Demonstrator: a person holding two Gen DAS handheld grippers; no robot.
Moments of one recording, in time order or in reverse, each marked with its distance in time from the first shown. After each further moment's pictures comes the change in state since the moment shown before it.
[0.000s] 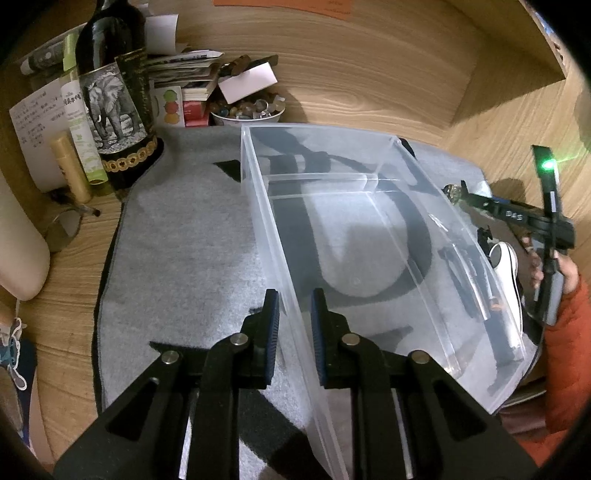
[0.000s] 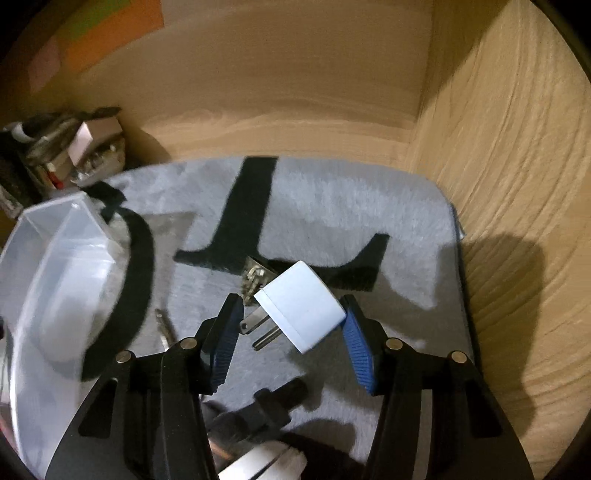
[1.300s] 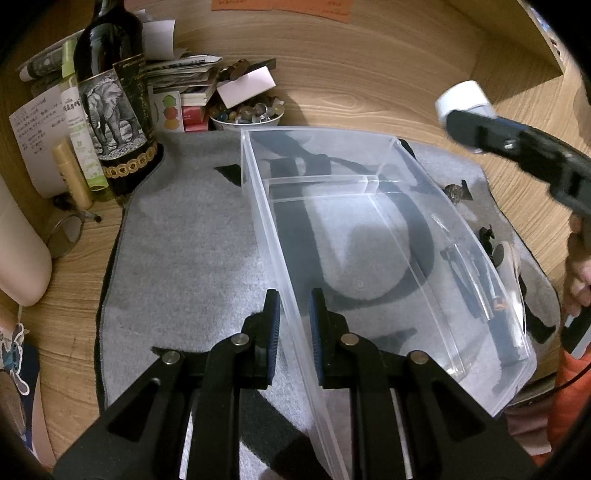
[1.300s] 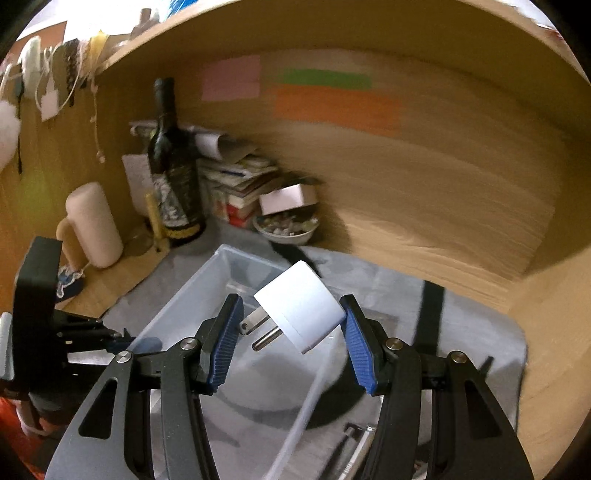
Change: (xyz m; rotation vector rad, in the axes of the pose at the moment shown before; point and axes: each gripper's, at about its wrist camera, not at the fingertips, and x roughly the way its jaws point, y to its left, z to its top) left arm 0.000 0.001 0.000 0.015 -0.019 0.007; right arm -0.082 0.181 0.018 -0.325 -0.222 0.256
